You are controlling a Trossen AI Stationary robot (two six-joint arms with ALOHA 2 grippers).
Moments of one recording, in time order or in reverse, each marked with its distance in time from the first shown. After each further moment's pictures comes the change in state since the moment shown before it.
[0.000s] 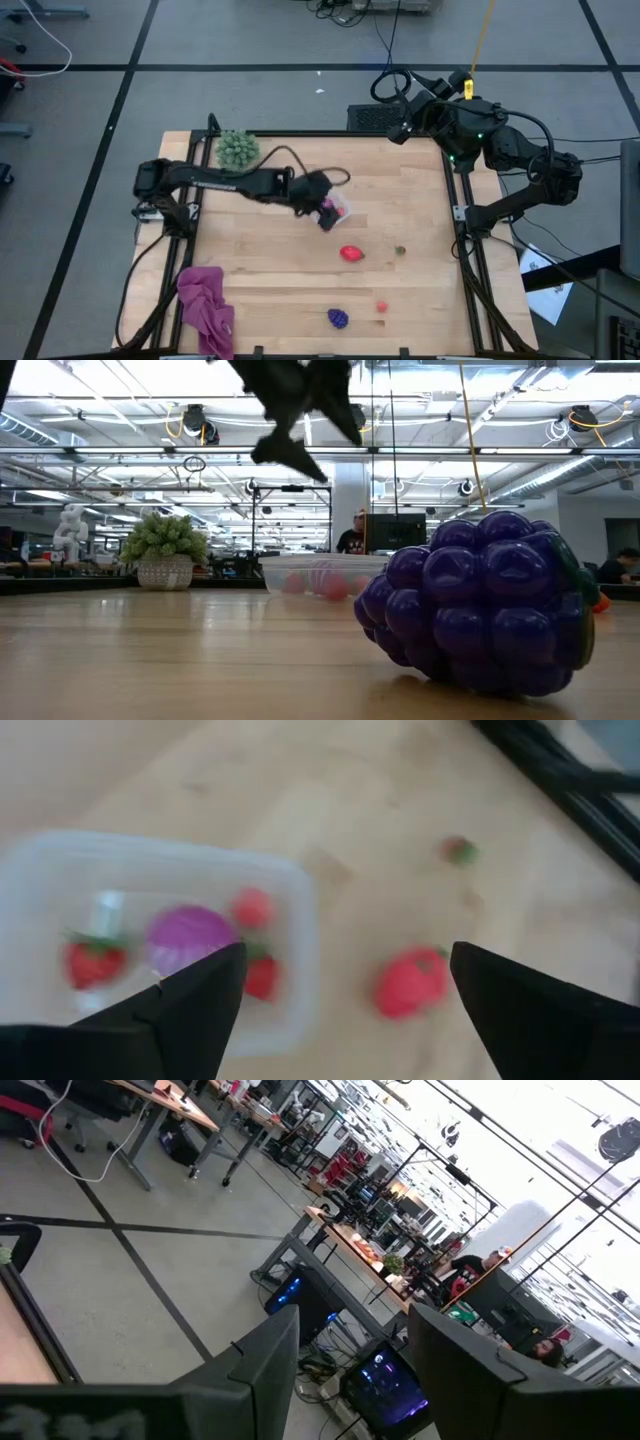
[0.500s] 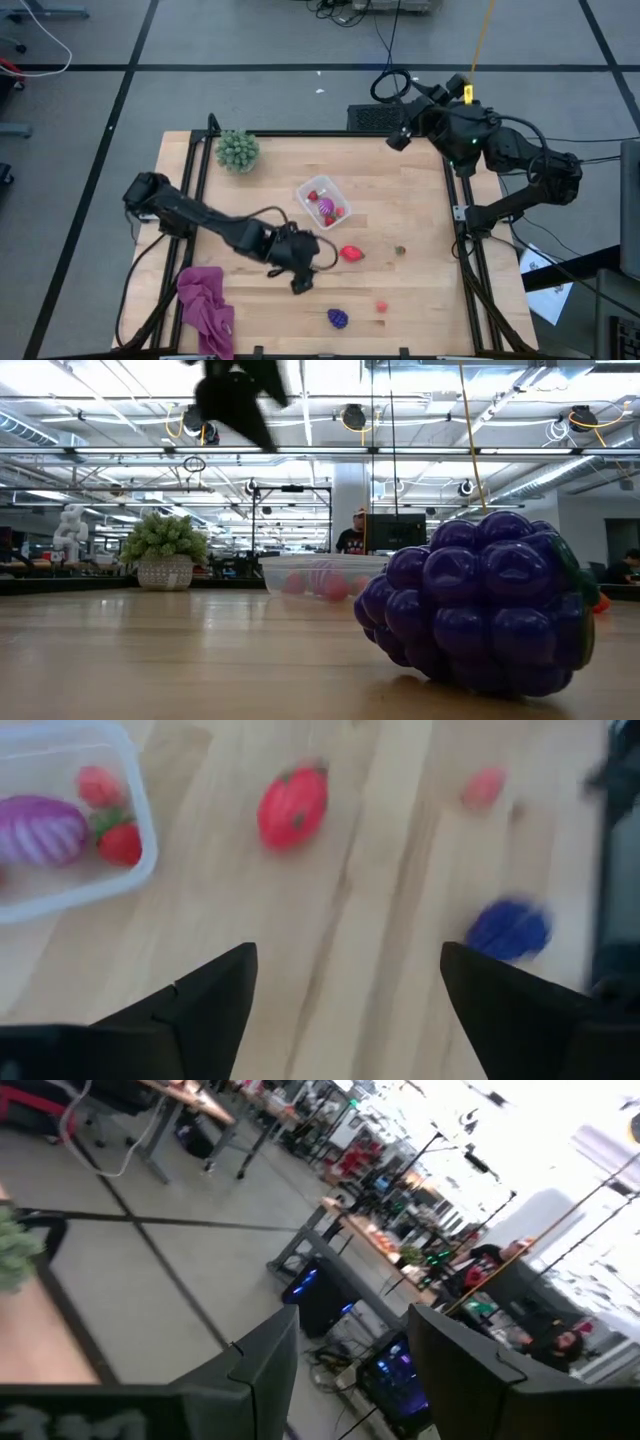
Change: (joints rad) left arm -0.378 -0.009 0.000 -0.182 -0.166 0.047; right arm 0.027 0.000 0.000 -0.107 0.000 0.118
